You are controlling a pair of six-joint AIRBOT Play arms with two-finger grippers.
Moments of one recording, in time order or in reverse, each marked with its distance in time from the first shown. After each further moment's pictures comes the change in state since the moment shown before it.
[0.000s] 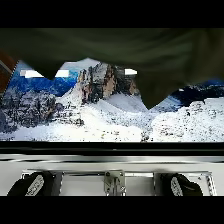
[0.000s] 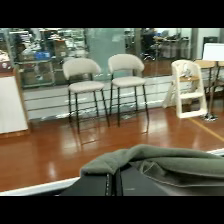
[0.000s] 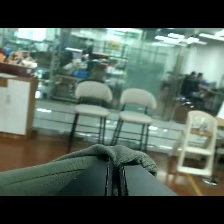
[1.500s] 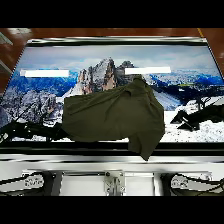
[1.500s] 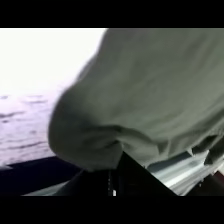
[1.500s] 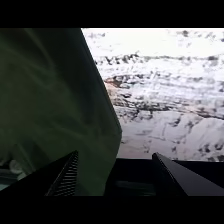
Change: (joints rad) left arm 0.024 -0.607 -1.484 -0.195 -0.002 0.134; right arm -0.141 -0.751 -0.969 0.048 0.342 0.077
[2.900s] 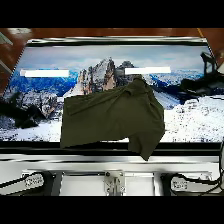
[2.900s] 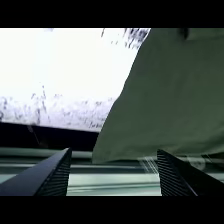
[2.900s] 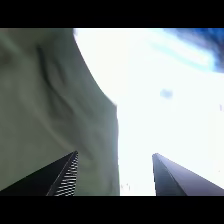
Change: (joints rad) left arm 0.103 0.071 0.440 0.385 -0.291 -0.269; right arm 0.198 -0.019 0.501 -0.187 0.001 0.076
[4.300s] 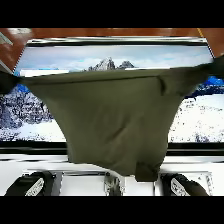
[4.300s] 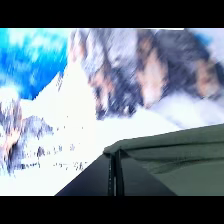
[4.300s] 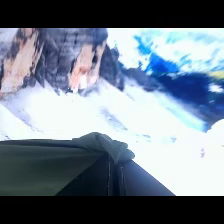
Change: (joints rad) left arm -0.435 0.505 0.277 0.213 0.290 -0.159; right arm 0.100 0.364 0.120 0.031 0.004 -0.048
